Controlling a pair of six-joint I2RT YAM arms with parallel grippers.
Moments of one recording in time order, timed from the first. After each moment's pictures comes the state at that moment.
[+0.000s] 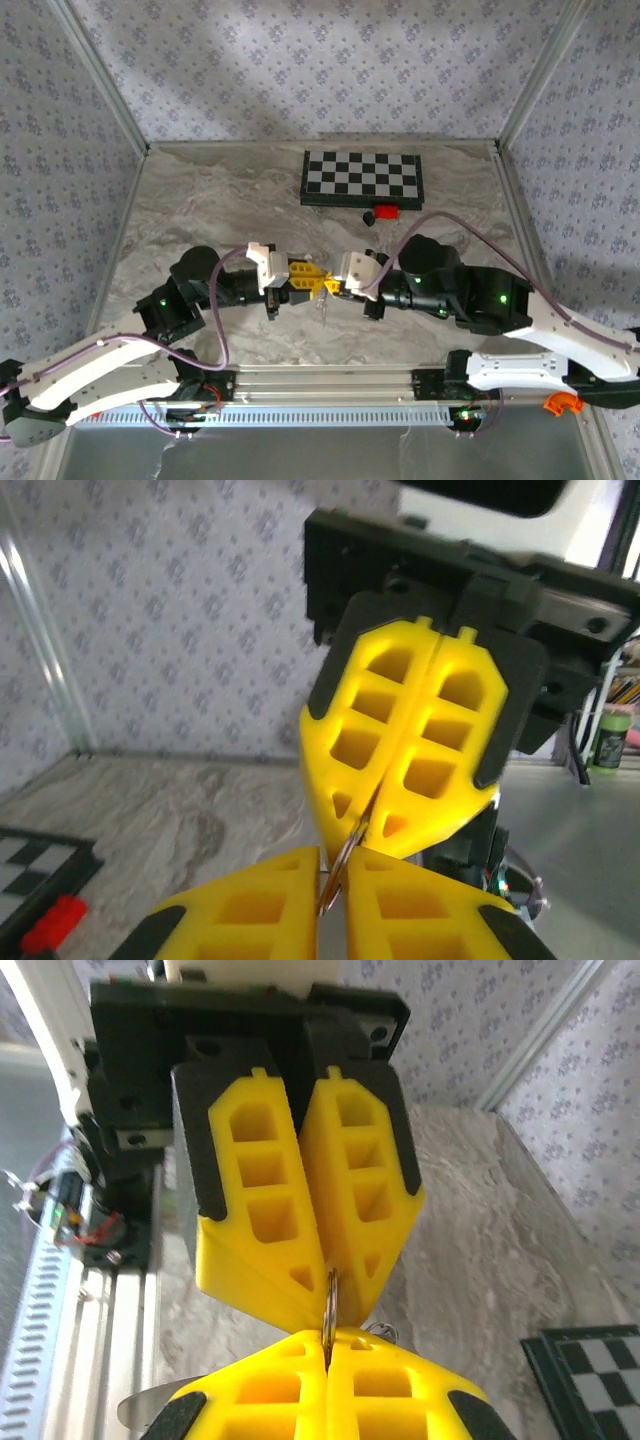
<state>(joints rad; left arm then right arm) -1.05 0.80 0.85 -0.07 0.38 0.04 1.27 0.99 1.31 -0.75 0.06 -0.33</state>
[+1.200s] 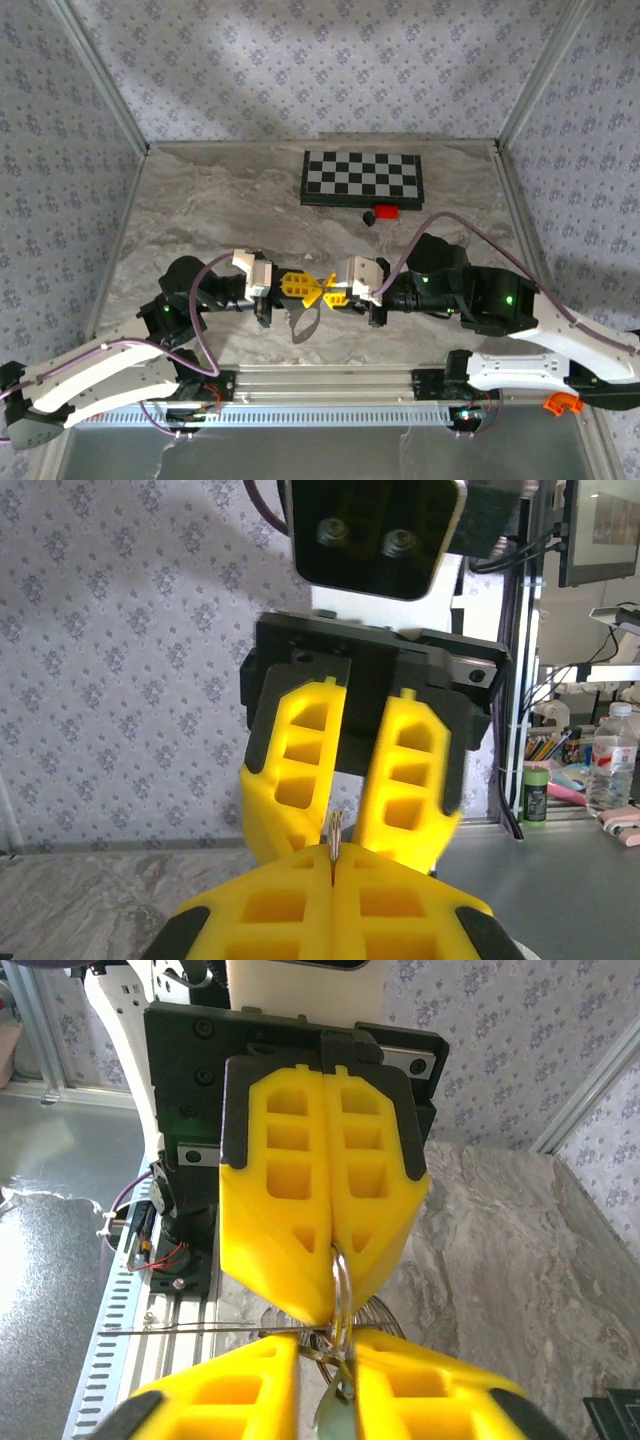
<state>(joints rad) -1.06 0.75 0.73 0.25 0.54 -0.08 1.25 0.93 1.28 -0.68 -0.12 -0.30</state>
